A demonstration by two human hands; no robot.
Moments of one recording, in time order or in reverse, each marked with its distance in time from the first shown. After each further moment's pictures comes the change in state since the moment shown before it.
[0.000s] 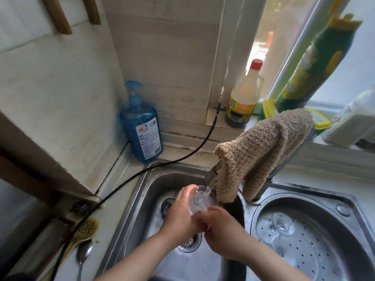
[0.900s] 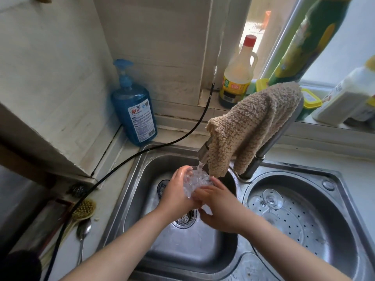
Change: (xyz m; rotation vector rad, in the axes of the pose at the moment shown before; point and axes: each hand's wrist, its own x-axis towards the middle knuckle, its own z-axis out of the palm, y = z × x) left_hand -0.003 0.000 0.003 -0.065 -0.011 -0.038; right_hand -0.012 0.002 -0.006 -0.235 -0.003 -0.064
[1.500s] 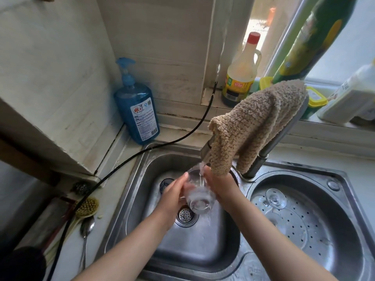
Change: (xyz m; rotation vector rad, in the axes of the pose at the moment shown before) left_hand -0.009 0.009 -0.004 -0.853 -0.067 -0.533; right_hand 0.039 -0.005 -0.009 1.269 0.302 0.824
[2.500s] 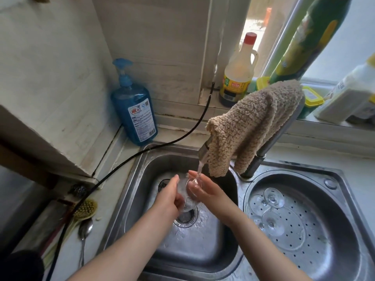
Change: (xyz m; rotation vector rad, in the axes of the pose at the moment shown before) left_hand 0.021 0.003 0.006 -0.249 0.462 -0.342; right_hand -0.014 0.028 0.006 -0.100 -0.276 -0.149
